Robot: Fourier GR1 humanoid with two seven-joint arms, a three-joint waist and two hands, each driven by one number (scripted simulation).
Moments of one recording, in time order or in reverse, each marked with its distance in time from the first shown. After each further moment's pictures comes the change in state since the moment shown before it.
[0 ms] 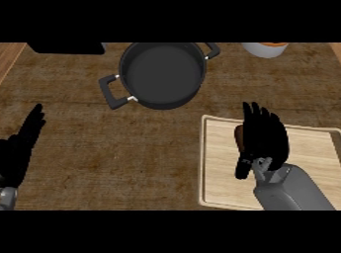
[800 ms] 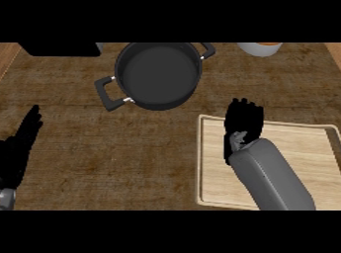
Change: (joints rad) left arm 0.015 -0.021 0.032 -0.007 -0.023 -0.006 0.012; right arm -0.157 0.158 -0.114 0.341 0.117 0.123 -0.017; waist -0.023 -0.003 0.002
